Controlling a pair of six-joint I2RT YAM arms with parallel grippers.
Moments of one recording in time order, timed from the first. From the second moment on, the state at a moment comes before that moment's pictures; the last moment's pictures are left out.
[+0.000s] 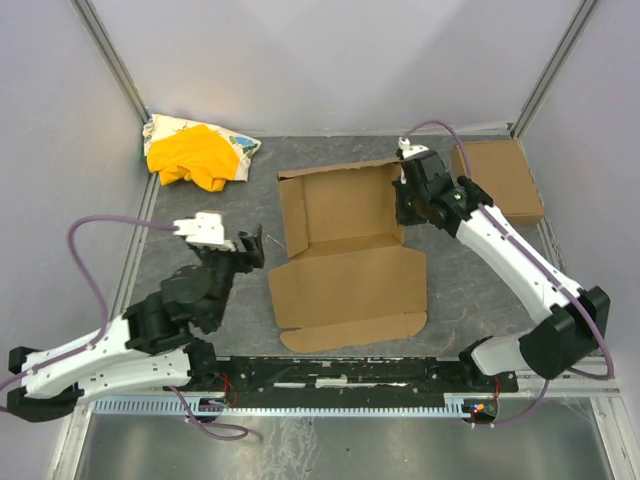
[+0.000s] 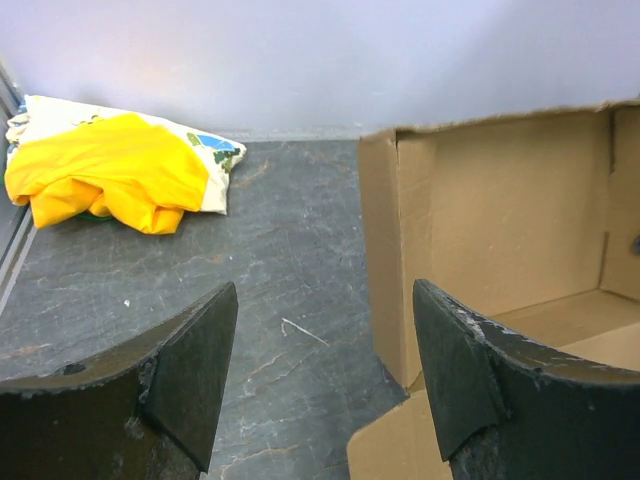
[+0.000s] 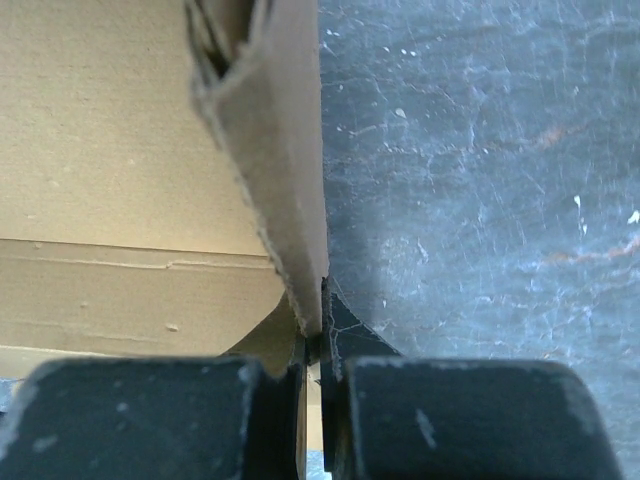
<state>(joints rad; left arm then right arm) -1.22 0.67 0.83 -0.19 -1.09 -0.08 0.51 1.35 1.29 -0.76 0.17 0.32</state>
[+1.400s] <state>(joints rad) -1.22 0.21 0.65 -0.44 -1.12 -0.16 0.49 2.10 1.93 -0.75 0.00 0.18</state>
